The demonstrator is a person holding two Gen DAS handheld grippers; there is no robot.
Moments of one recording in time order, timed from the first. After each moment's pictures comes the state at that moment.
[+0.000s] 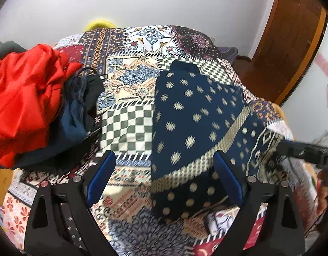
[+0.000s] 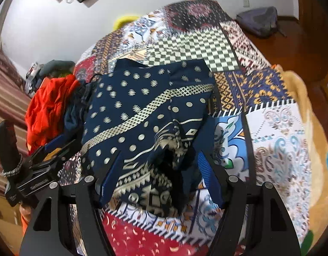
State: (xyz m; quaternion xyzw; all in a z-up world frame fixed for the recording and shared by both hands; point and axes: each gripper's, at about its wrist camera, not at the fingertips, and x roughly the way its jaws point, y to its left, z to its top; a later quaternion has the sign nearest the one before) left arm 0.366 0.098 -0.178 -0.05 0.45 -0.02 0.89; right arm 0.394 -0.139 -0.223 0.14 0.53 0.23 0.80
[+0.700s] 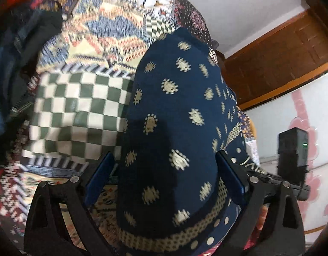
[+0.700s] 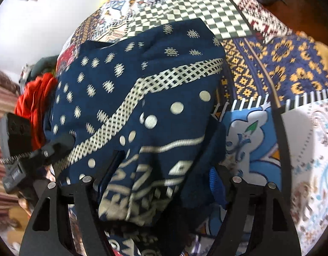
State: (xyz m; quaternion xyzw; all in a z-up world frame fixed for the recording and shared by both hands) left arm 0.442 0.128 -0.257 -0.27 0.53 -0.15 0.79; right arm 0.450 -0.124 -0.287 0.18 0.61 0.23 0.74
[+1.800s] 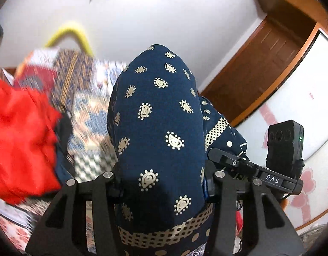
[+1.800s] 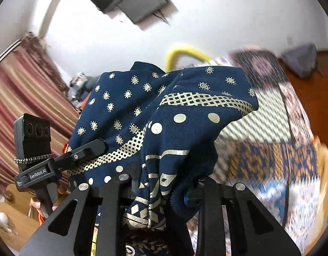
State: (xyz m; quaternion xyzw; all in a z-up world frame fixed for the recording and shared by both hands) left arm 0.364 0.181 -0.005 -0.21 0.37 -0.17 0.89; right arm 0.389 -0.068 -0.056 0.16 0.41 0.37 0.82
